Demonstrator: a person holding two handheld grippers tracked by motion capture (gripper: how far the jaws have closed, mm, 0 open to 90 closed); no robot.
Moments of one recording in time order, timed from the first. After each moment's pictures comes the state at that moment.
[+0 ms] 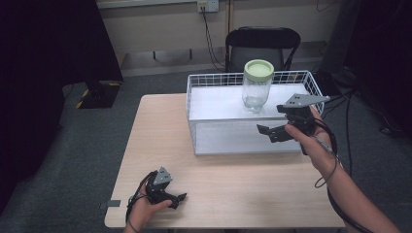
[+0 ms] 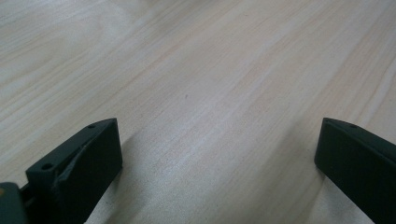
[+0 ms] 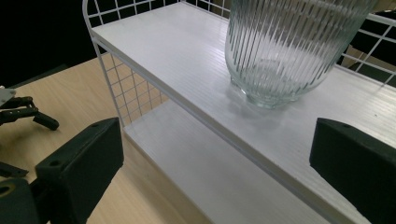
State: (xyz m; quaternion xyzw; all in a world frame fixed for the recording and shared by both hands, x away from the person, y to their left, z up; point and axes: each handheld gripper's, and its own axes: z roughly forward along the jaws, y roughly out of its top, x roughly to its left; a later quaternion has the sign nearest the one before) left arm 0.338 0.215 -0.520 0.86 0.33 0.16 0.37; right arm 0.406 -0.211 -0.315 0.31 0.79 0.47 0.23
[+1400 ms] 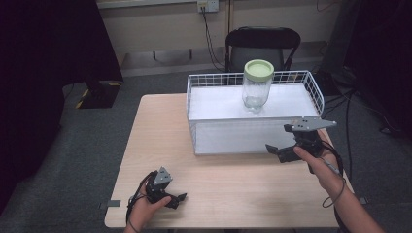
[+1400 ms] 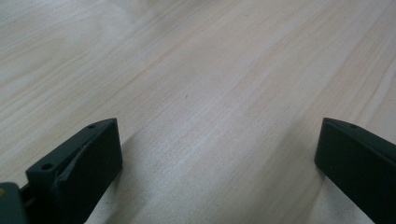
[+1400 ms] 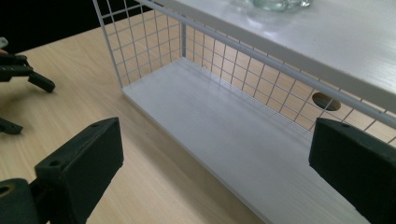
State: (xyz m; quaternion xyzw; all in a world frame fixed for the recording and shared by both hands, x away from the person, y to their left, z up) left arm 0.337 0.215 -0.520 0.86 0.33 0.16 0.37; right arm 0.385 -0.239 -0.373 0.31 0.80 0.46 0.22
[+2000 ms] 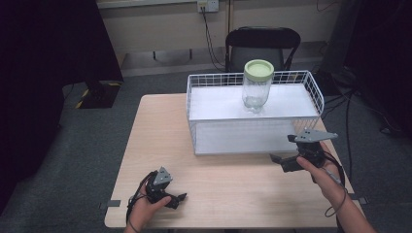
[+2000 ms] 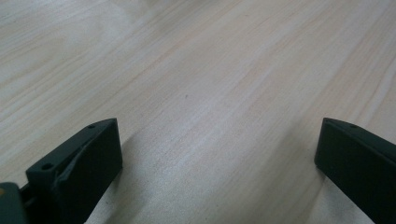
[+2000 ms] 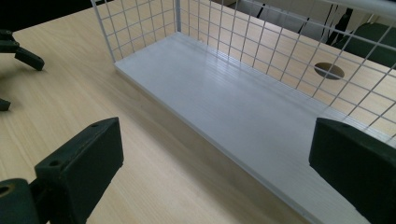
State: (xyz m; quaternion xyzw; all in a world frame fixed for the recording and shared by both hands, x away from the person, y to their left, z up) left arm 0.338 0.215 -0.520 0.86 0.33 0.16 0.37; right arm 0.378 -0.254 -0.407 0.33 0.80 0.46 0.21
